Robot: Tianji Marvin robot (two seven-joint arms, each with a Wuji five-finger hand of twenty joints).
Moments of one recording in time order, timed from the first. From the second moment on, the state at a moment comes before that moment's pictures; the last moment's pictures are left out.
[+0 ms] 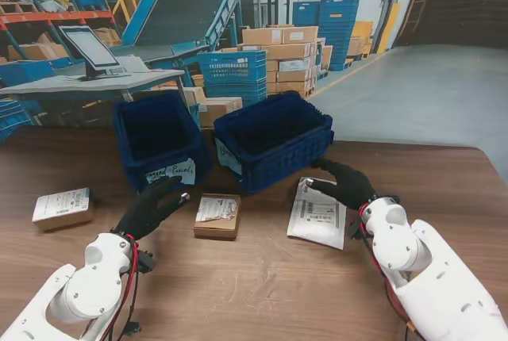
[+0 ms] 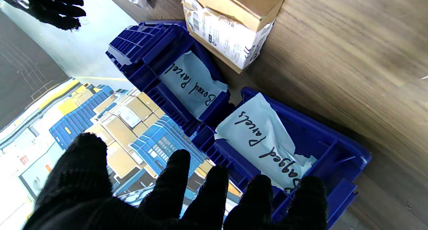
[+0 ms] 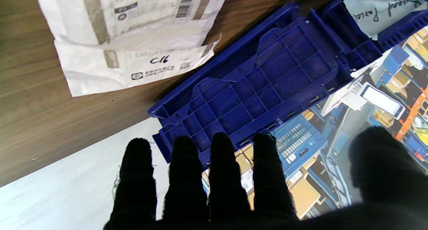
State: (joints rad) left arm 1.71 -1.13 -1.35 -1.72 0.41 0.04 0.04; right arm -1.41 -1.10 1.26 -1.42 -0.56 -0.07 0.02; left_hand 0.64 0.01 0.03 0.02 0.36 0.16 0.08 0.27 0.27 0.22 0.02 0.21 0.12 0.28 0.03 0.20 0.01 0.38 0.11 0.42; right_hand 0.25 -0.20 0.53 -0.05 0.34 -0.05 0.31 0.53 0.47 0.08 0.22 0.24 0.47 0.13 0.13 0.23 0.18 0.26 0.51 0.51
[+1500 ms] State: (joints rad) left arm 1.75 -1.13 -1.35 -1.77 0.45 -0.02 0.09; right arm -0.86 -1.11 0.76 -0.67 -0.52 -0.35 0.05; left_hand 0.64 0.01 0.03 0.02 0.36 0.16 0.08 0.27 0.27 0.22 0.02 0.21 0.12 0.28 0.03 0.20 0.01 0.38 0.11 0.42; right_hand 0.25 -0.23 0.54 -0.05 0.34 -0.05 0.33 0.54 0.46 0.08 0.30 0.25 0.48 0.11 0.16 0.23 0.15 0.24 0.50 0.49
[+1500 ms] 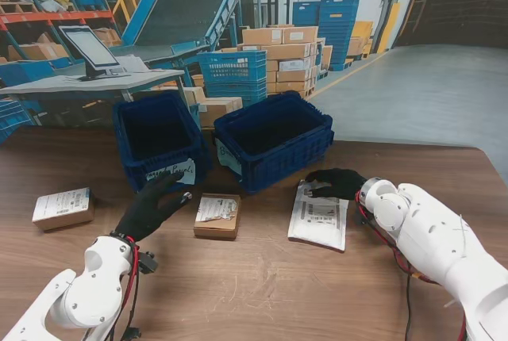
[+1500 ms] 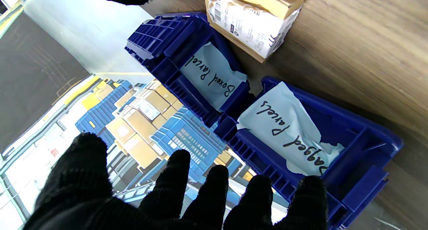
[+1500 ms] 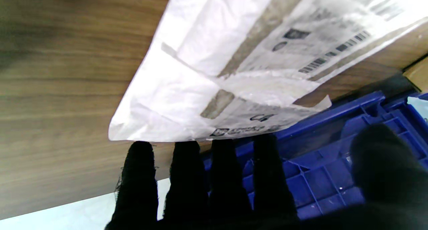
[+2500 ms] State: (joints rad) left arm 1.76 -1.13 -1.36 -1.76 0.45 -0.04 0.10; right arm -0.89 -1.10 0.78 -0.76 -0.66 -0.25 -0.03; left_hand 0.64 0.01 0.03 0.02 0.36 0.16 0.08 0.27 0.27 0.22 0.02 0.21 0.12 0.28 0.03 0.20 0.01 0.38 0.11 0.42; right_hand 0.31 -0.27 0.54 -0.05 0.38 -0.05 0.38 0.56 0.40 0.07 0.47 0.37 0.49 0.09 0.25 0.34 0.18 0.22 0.59 0.50
